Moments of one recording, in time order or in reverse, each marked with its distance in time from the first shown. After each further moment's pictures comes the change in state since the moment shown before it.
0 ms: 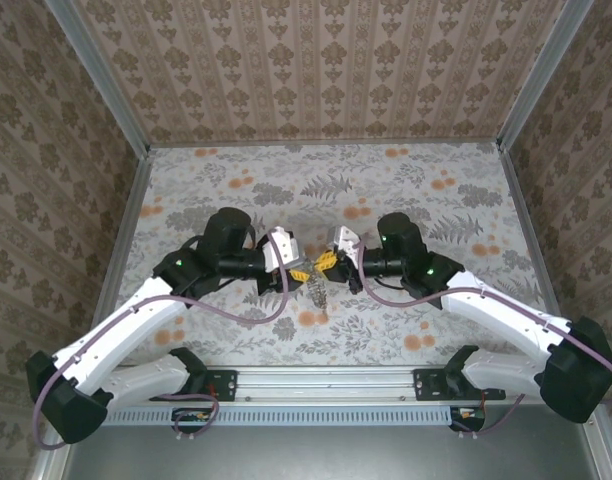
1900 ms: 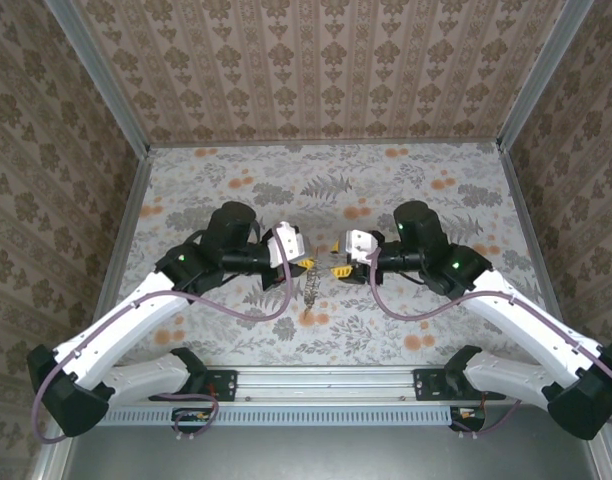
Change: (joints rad) left arm -0.043 0.058 0.088 -0.026 -0.034 0.020; right arm -0.037 -0.082 0.173 -0.407 0.040 -0.427
